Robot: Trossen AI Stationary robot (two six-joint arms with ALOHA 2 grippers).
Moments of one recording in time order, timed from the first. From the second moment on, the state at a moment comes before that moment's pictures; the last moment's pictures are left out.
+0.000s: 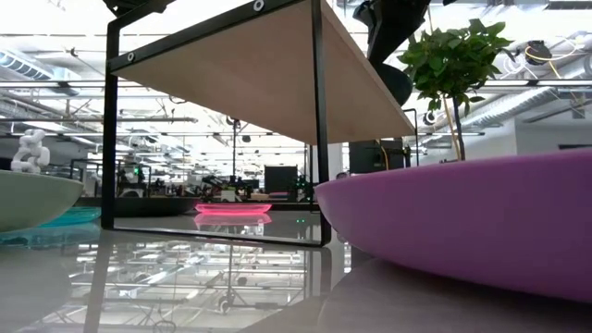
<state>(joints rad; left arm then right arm) -0.44 1.00 0.92 -0.59 -0.42 -0.27 0.14 1.59 1.49 -1.07 0.28 -0.12</state>
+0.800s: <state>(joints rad) -0.44 1.00 0.92 -0.59 -0.42 -0.27 0.14 1.59 1.49 -1.06 0.29 -0.04</state>
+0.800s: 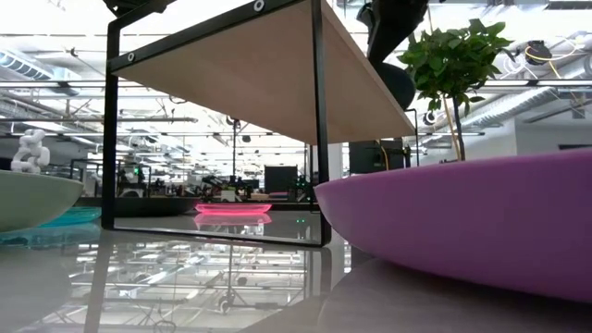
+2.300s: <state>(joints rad) -0.61 1.00 0.90 -0.93 -0.34 -0.62 0.69 1.56 1.49 -0.89 0.60 0.27</state>
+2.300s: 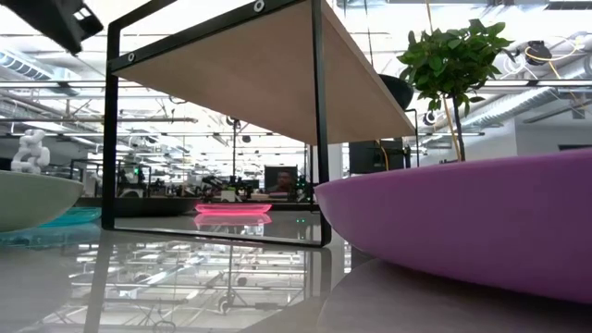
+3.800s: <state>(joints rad) -0.97 1.57 0.80 -1.14 -0.18 -0.73 0.79 1.56 1.40 -0.77 0.70 0.35</state>
